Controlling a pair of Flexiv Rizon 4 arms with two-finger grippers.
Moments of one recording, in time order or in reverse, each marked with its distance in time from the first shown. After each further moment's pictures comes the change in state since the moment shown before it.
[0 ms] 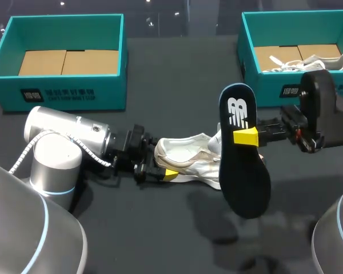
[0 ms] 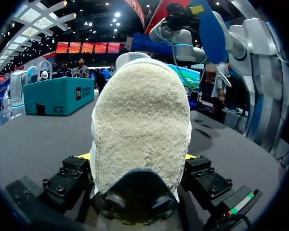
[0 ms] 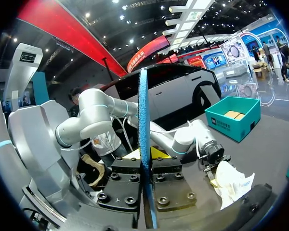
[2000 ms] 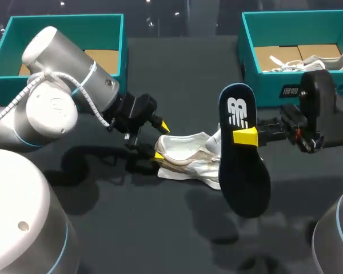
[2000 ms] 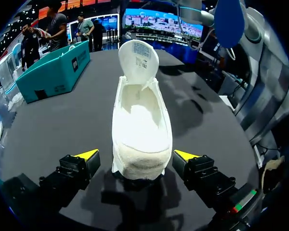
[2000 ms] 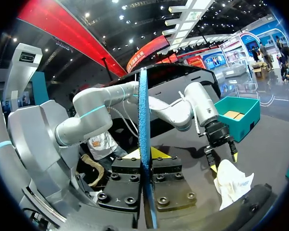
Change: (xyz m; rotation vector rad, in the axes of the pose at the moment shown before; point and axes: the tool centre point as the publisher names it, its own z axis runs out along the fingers) left arm -0.015 -0.036 -0.058 -0.562 0.020 0.039; right arm -0.001 0.000 0.000 0.000 -0.005 0.000
